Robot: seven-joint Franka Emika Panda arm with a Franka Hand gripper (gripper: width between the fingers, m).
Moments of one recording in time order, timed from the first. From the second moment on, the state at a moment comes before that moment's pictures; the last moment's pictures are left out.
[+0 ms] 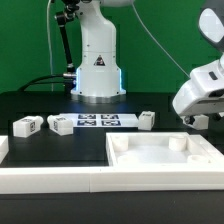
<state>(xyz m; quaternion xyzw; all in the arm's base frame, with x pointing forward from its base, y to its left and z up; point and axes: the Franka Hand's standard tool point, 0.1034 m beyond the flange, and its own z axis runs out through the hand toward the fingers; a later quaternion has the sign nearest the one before) 0.386 0.223 0.015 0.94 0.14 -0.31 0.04</state>
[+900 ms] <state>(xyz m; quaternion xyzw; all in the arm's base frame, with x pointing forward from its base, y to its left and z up) 0.377 0.222 0.008 0.89 0.12 -0.43 0.07</state>
